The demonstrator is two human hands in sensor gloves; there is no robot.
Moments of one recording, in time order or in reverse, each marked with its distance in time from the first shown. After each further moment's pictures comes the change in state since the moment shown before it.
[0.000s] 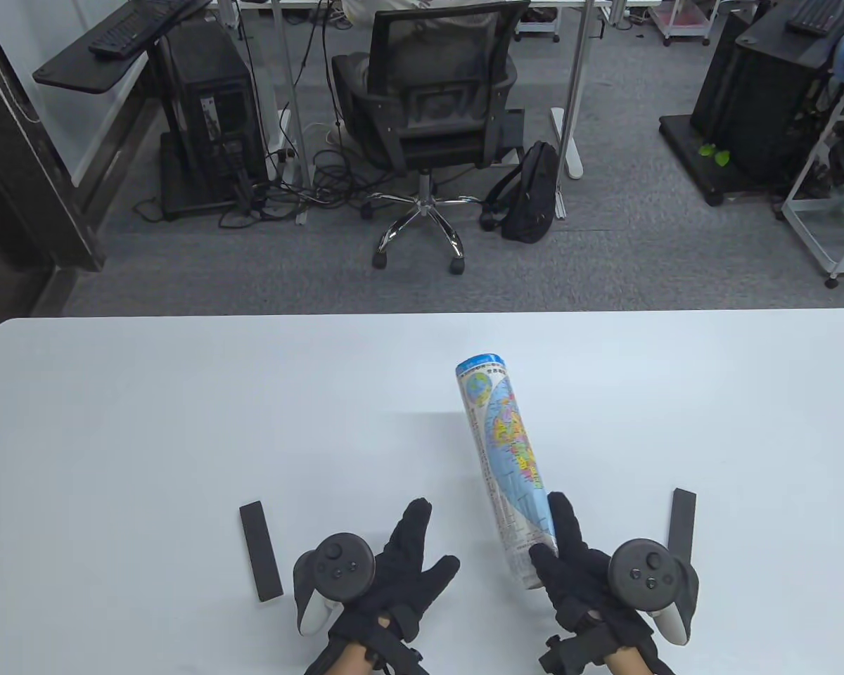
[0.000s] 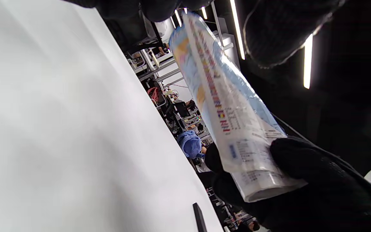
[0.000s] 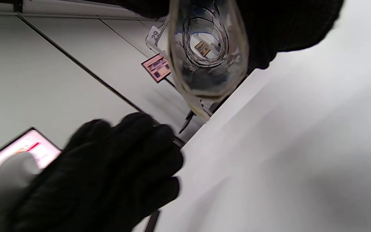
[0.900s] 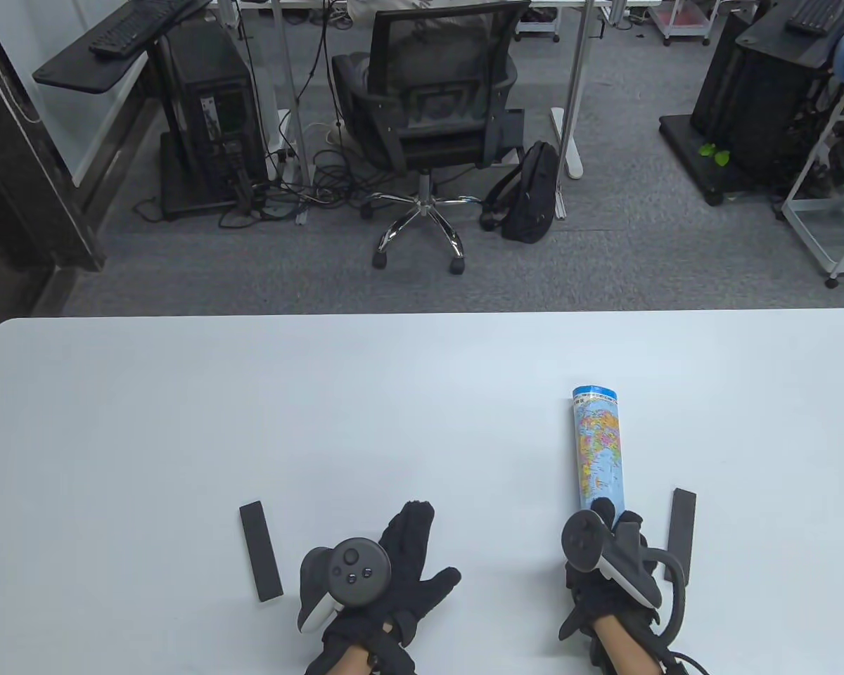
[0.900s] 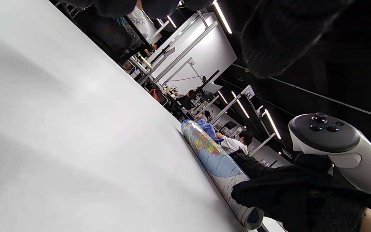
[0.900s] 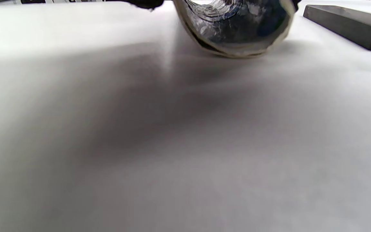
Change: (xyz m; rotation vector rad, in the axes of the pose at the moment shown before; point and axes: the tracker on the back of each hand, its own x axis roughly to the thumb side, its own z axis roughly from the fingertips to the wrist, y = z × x) left_hand 0.013 0.001 0.000 -0.043 -0.038 -0.344; right_hand -0.058 -0.008 -0.020 0.129 0.579 0.964
